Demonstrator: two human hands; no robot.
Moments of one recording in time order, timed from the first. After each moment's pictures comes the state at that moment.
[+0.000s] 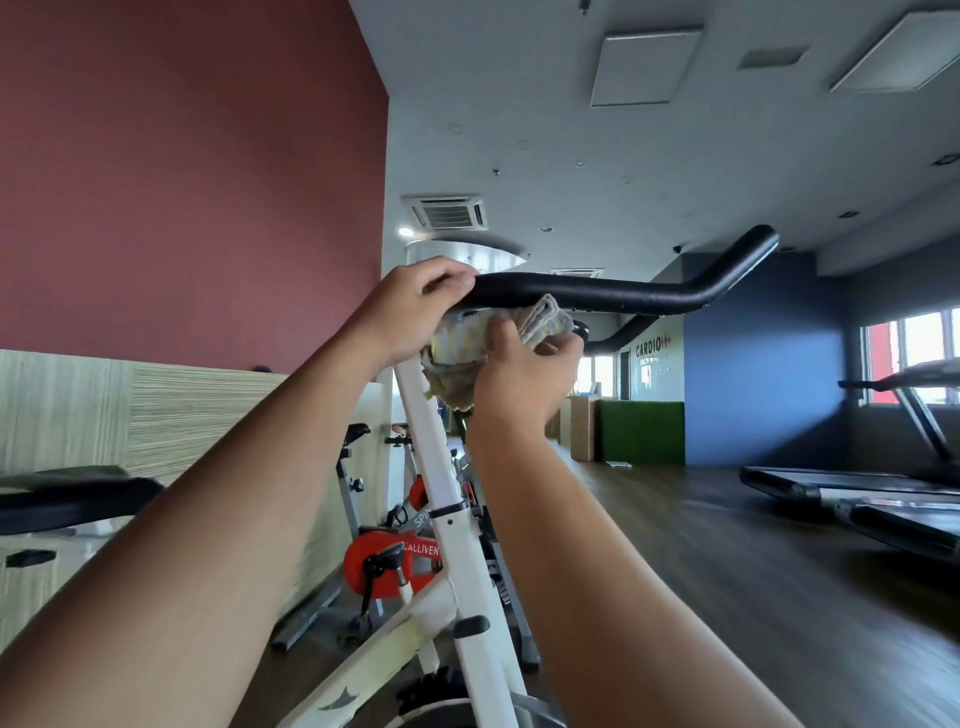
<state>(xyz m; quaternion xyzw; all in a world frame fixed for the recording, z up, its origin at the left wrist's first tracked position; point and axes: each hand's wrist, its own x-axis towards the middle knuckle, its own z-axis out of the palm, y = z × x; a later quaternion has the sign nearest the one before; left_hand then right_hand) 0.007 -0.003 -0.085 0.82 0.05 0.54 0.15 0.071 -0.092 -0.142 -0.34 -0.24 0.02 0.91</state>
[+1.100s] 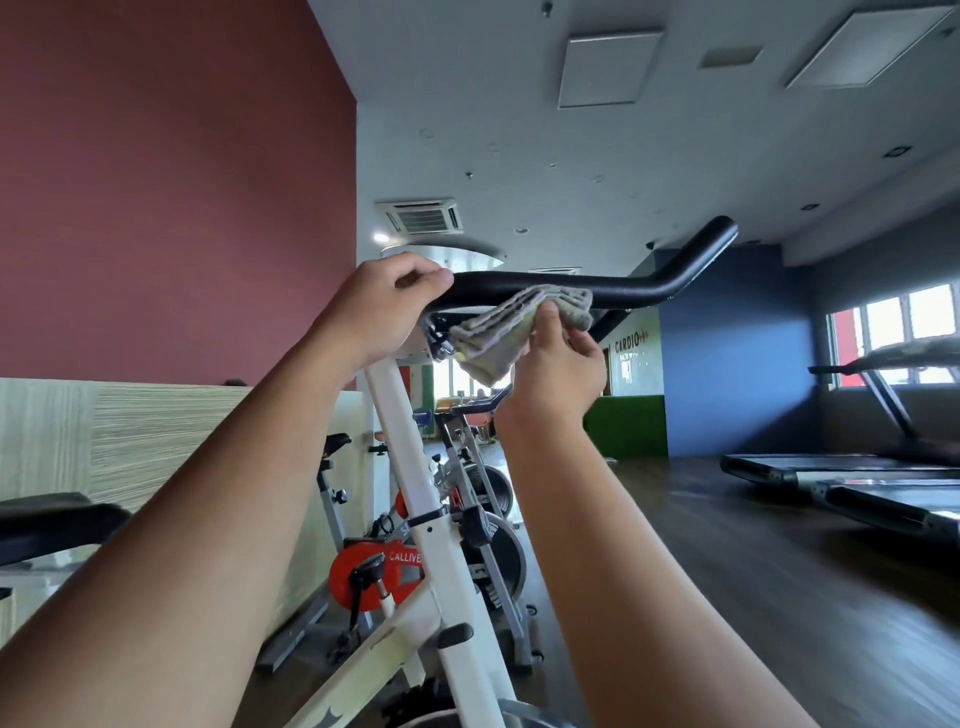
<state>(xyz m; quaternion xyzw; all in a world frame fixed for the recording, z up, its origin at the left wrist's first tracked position) 0.011 -0.015 -0.080 0.81 0.07 0.55 0.19 0.109 -0.117 -0.134 -0.18 -0.19 0.11 0.96</state>
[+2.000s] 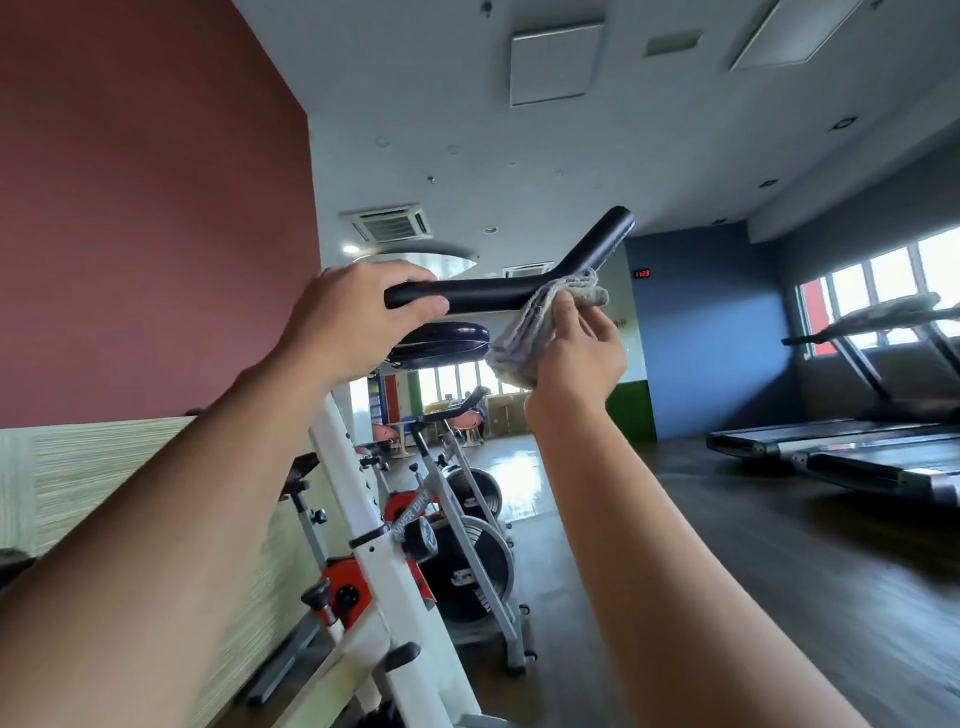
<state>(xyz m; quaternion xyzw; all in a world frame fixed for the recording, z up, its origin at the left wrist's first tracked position) 0.065 -0.074 -0.074 0.83 0.11 0.54 -0.08 0.204 -0.178 -0.128 -0.20 -0.21 0.05 0.96</state>
